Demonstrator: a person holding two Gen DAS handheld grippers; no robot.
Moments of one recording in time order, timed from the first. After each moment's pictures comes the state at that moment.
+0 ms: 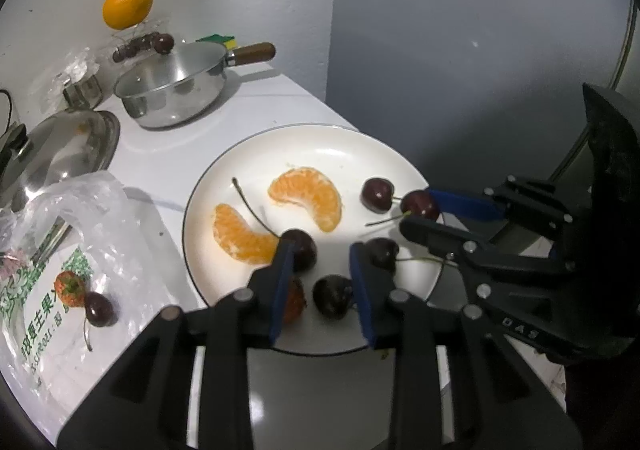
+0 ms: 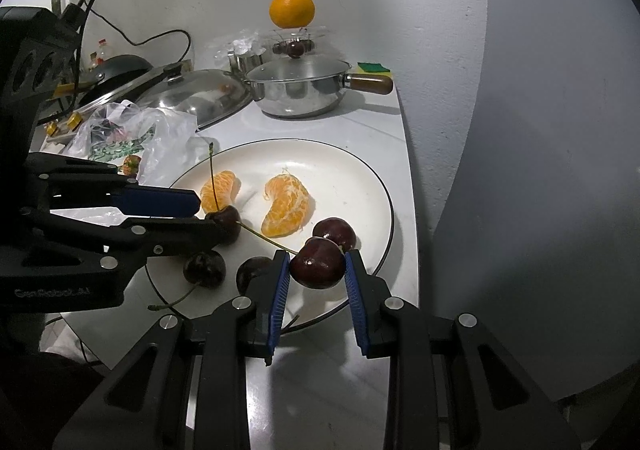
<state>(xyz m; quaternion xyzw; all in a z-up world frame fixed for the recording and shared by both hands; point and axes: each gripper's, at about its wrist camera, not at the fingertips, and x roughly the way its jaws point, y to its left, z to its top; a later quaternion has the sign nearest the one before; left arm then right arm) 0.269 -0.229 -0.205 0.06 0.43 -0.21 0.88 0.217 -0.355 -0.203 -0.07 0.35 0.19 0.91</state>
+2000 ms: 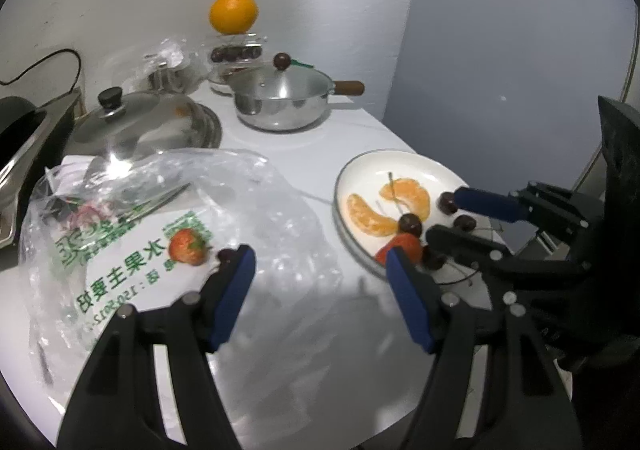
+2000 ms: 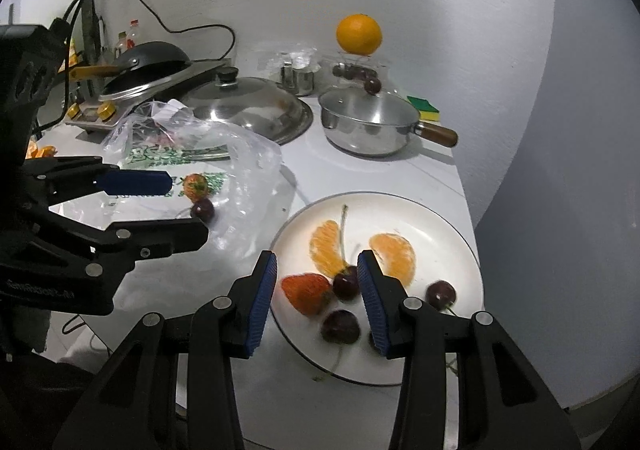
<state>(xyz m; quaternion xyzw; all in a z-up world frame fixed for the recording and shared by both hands) 0.228 -0.098 -0.173 0.00 0.38 -0.16 0.91 0.197 -0.249 -0.163 -0.12 0.33 0.20 0.91</state>
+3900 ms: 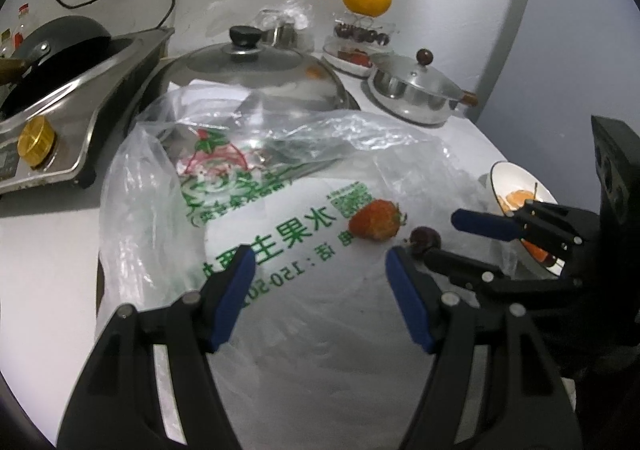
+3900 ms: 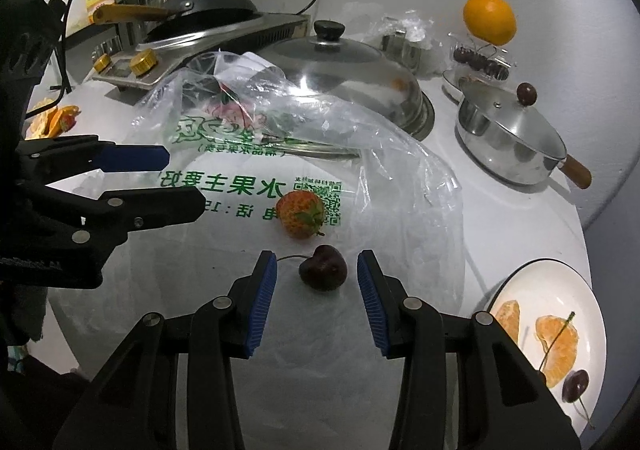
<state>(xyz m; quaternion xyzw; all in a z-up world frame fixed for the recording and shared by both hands) 0.249 0.042 -0.214 -0.07 0.40 -0.07 0.91 0.249 -0.103 -0.211 -0.17 0.38 0.28 0.86</state>
